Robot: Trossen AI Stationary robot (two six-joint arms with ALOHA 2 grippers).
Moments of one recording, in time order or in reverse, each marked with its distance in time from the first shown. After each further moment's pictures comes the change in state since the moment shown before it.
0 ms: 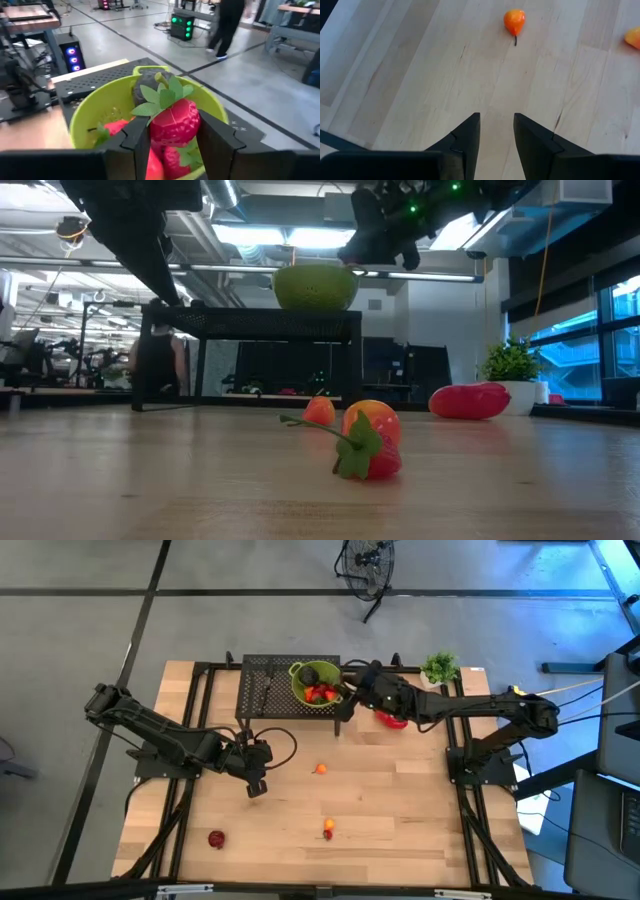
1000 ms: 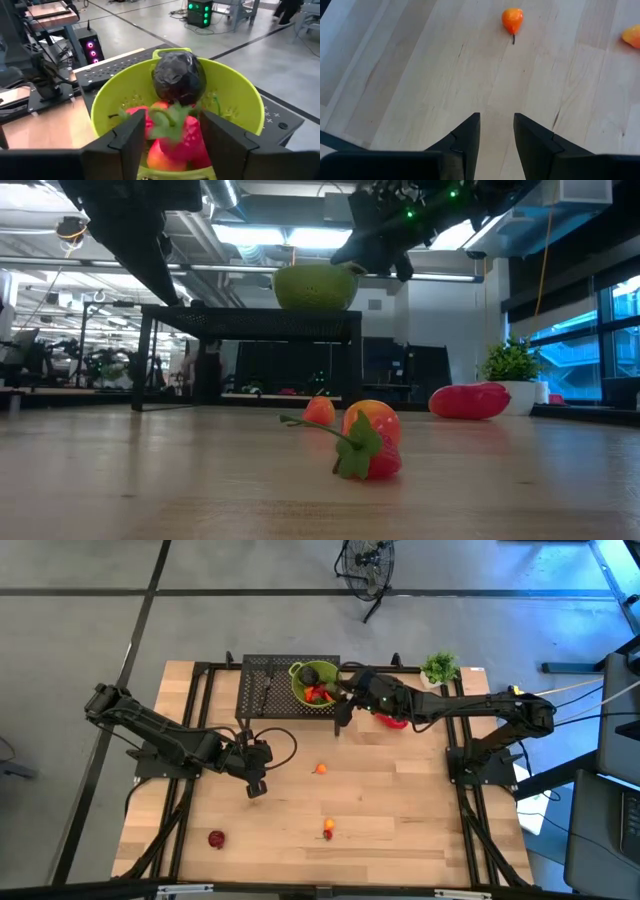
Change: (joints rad) left arm 0.000 0.000 0.000 0.000 0.011 0.000; right arm -0.007 0.033 0.000 -0.011 -0.107 0.080
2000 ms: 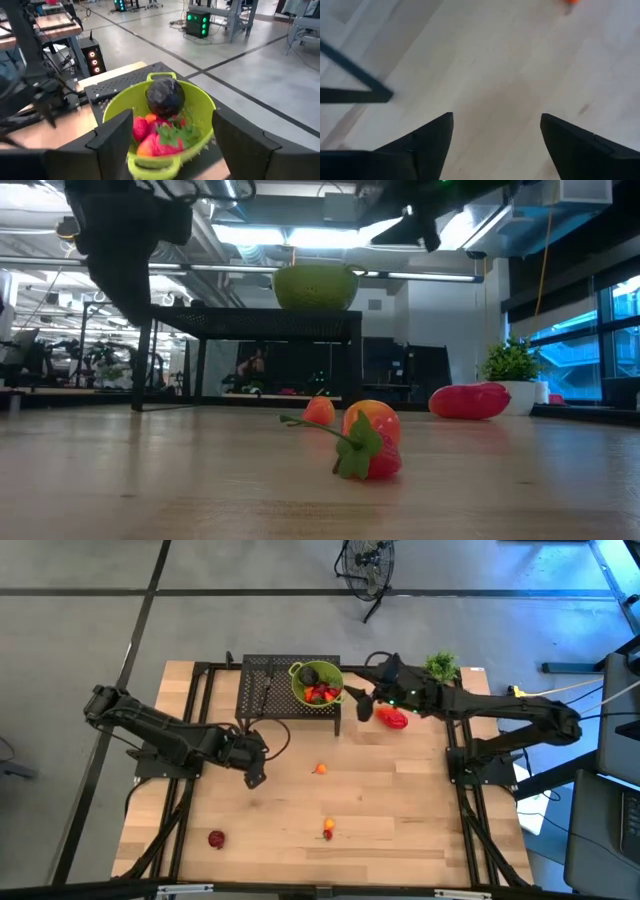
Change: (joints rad) left arm 0.066 0.000 0.000 -0.180 0.069 -0.271; right arm -0.006 -0.213 0.000 -0.161 -0.004 -0.026
